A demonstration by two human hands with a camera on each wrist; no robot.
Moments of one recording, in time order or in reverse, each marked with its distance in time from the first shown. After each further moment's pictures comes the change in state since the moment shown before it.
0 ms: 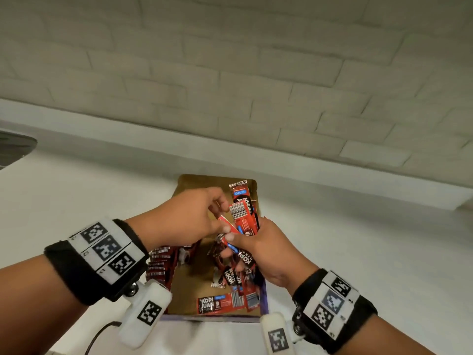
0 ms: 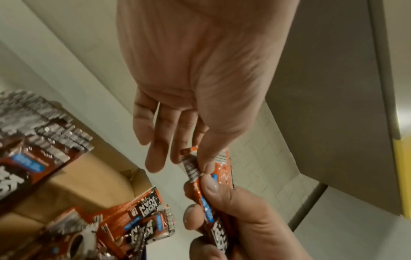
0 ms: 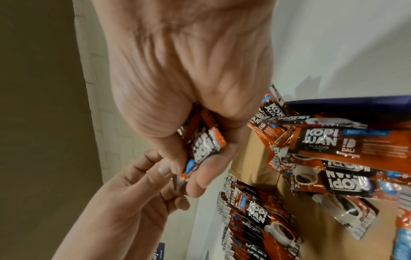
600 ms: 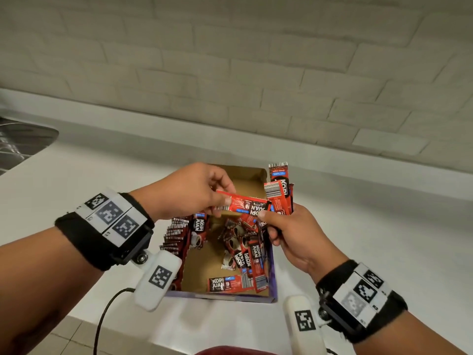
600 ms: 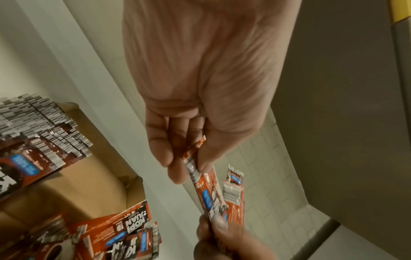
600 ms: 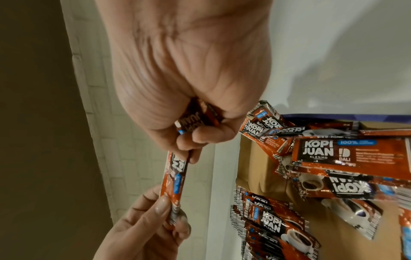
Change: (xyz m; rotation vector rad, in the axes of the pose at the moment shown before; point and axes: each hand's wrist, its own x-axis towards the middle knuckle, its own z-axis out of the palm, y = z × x) left_hand -0.010 0.005 -0.017 -0.314 0.017 -0.052; right_hand -0.010 0.007 -0.025 0.070 0.206 -0.034
